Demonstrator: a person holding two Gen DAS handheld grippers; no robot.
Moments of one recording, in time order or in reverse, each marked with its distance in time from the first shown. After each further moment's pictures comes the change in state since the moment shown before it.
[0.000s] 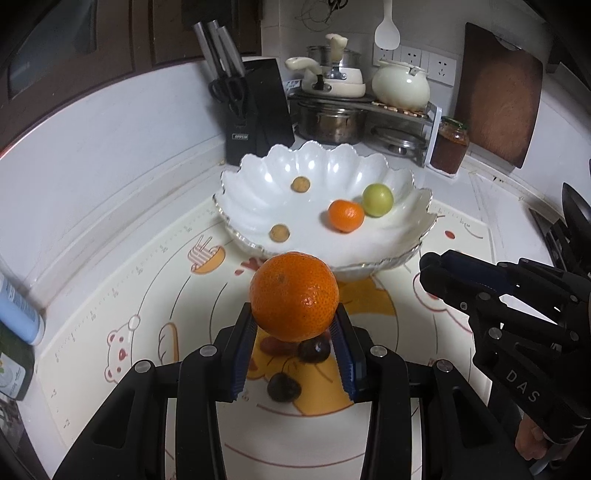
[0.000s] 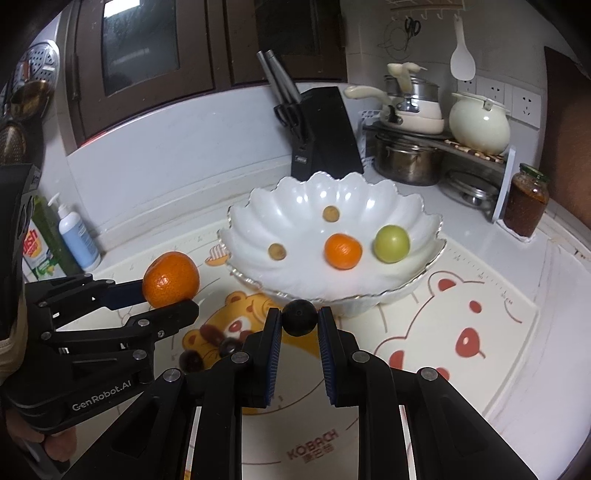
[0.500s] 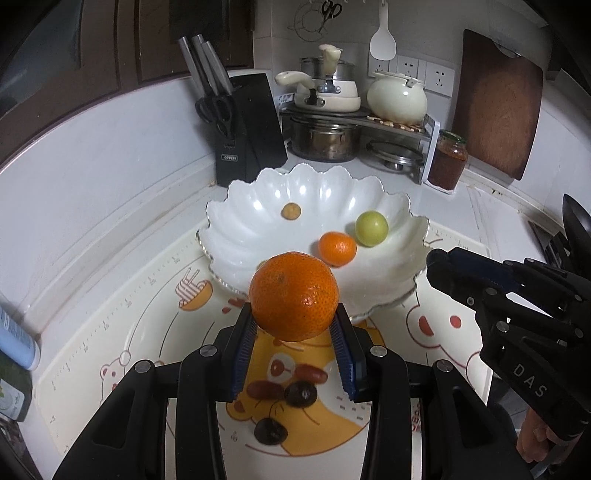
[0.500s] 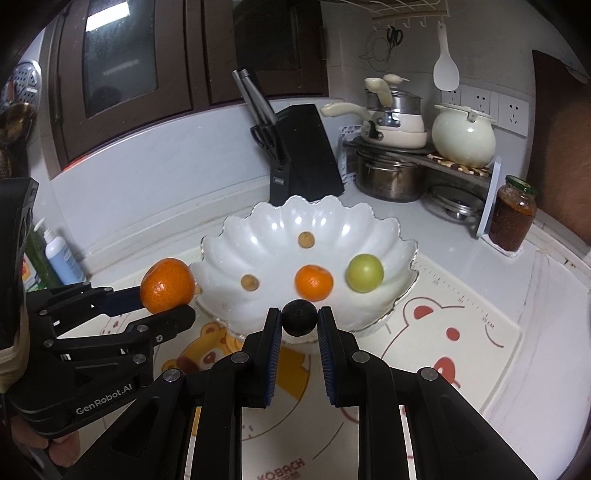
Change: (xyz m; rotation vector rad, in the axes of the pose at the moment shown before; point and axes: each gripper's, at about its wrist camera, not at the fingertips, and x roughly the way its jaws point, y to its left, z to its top) left arm 0.012 -0.011 0.034 0.007 -0.037 -0.007; right arm 0.003 -0.024 0.027 0.023 -0.042 -0.041
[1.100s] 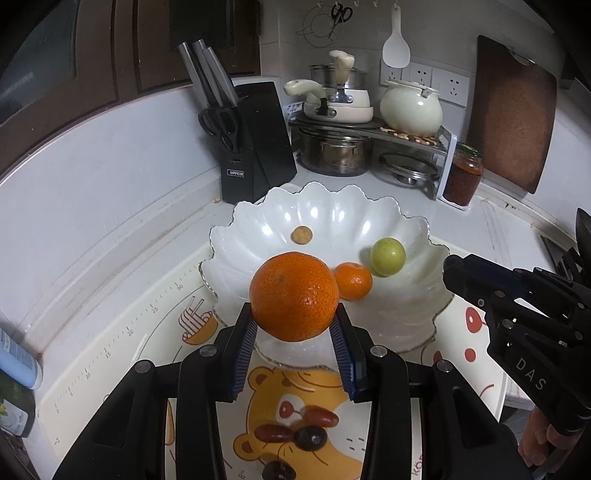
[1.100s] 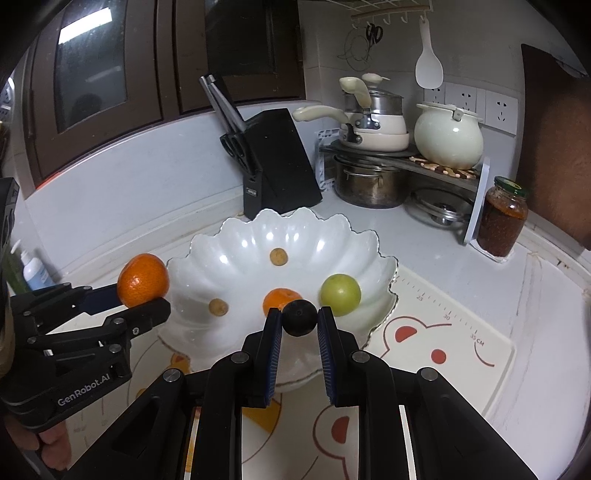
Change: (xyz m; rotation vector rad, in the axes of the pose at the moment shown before) left arm 0.023 0.007 0.029 -0.010 -0.024 0.034; right arm 0.025 -0.022 0.021 0.034 -0.011 -0.056
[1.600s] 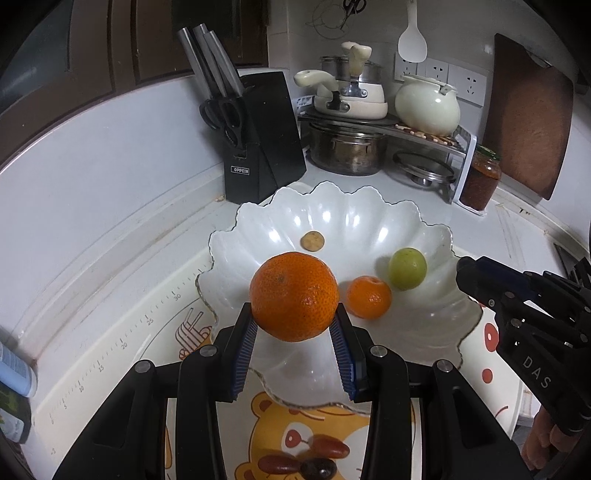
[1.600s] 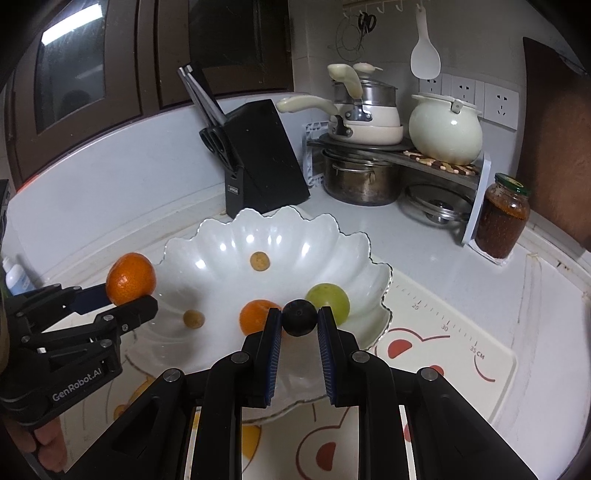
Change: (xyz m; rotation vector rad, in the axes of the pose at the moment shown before) left arm 0.032 0.005 0.014 -0.015 0.015 0.021; right arm 0.030 -0.013 0.011 0.009 0.022 -0.036
